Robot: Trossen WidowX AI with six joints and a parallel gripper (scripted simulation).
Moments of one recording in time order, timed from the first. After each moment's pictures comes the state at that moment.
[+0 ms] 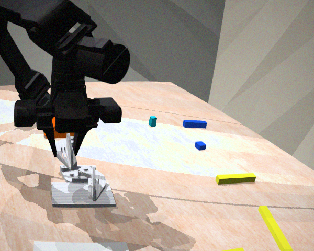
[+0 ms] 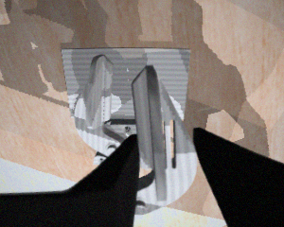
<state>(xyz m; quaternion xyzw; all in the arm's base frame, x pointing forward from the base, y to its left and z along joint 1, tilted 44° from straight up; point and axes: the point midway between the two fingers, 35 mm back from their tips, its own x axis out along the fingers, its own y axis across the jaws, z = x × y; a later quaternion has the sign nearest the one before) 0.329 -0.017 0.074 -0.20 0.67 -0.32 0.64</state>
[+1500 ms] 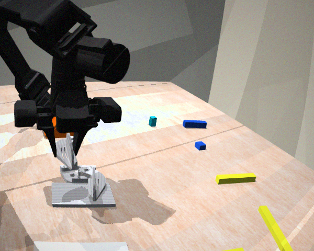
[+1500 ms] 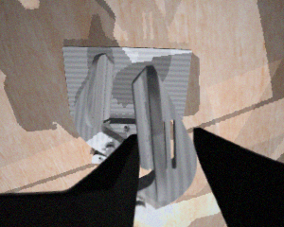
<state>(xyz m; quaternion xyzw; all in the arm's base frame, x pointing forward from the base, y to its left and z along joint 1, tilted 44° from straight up) 0.329 -0.016 0.074 -0.20 0.67 -0.32 0.64</state>
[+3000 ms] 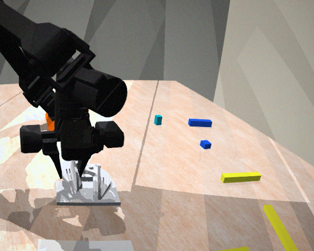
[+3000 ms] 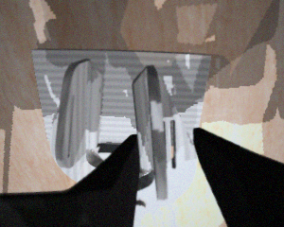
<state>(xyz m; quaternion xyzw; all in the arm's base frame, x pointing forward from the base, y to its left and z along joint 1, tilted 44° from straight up) 0.324 -0.051 0.038 -0.21 0.67 -0.31 0.64</state>
